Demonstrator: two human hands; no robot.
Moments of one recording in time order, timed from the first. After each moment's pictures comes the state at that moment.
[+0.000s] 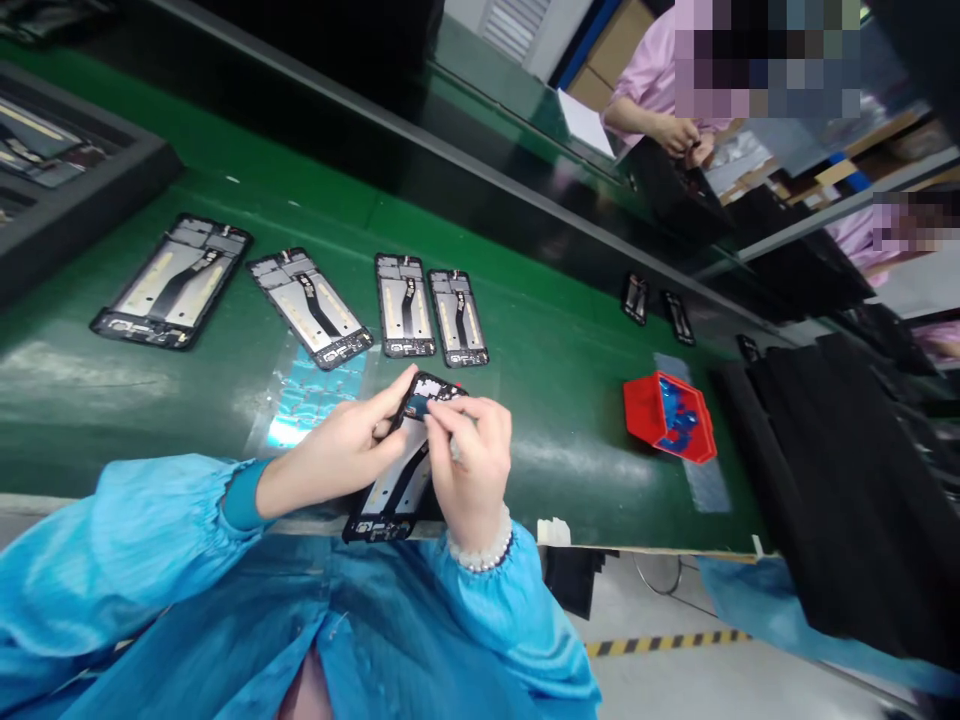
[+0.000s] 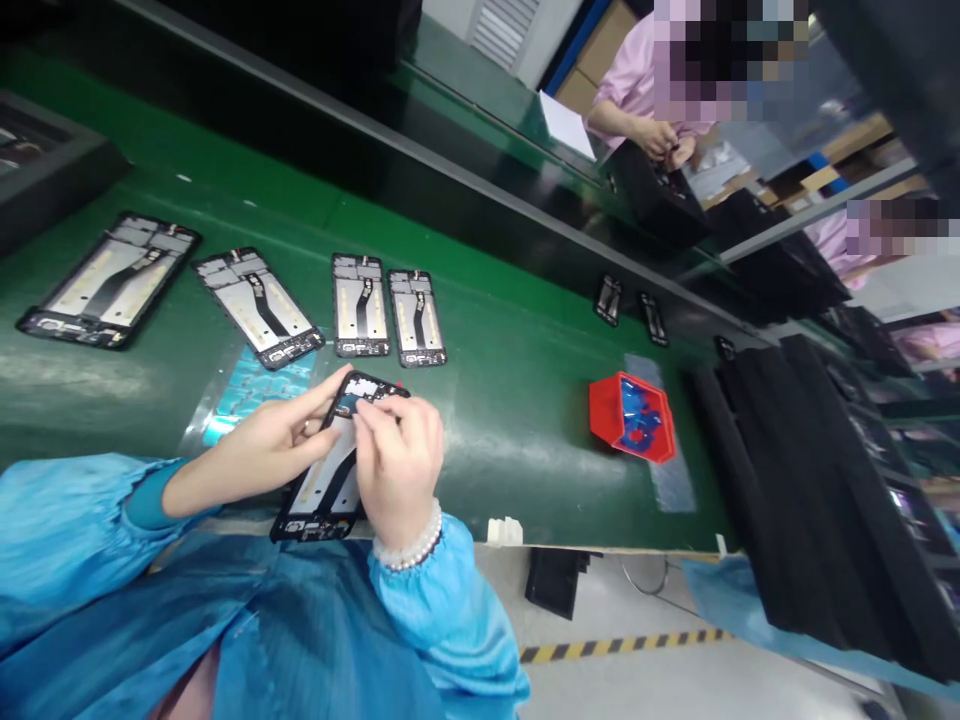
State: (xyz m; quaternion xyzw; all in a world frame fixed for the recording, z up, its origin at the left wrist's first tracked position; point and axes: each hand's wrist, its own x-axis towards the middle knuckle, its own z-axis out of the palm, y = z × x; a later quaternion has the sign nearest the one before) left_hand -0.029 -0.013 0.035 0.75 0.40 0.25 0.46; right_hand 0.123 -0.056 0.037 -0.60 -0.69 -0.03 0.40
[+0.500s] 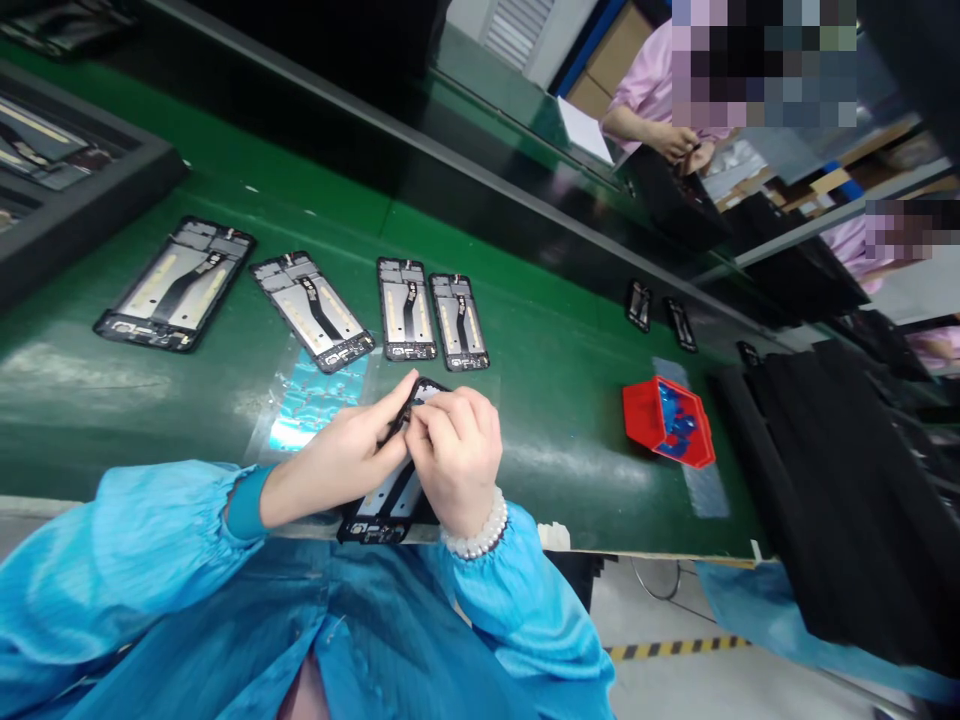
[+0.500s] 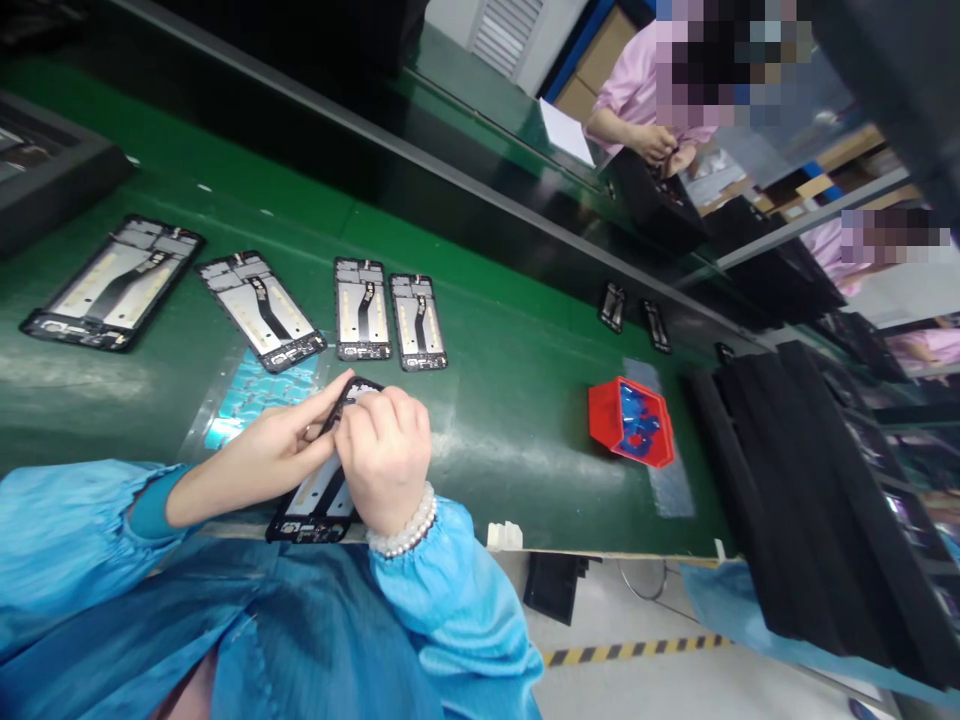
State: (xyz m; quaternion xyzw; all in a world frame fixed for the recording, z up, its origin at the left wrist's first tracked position) left_hand -0.027 -0.014 0.033 0.76 0.43 0.25 0.42; right_hand 0.114 -0.043 0.042 -0.57 -0.75 -0.05 0.32
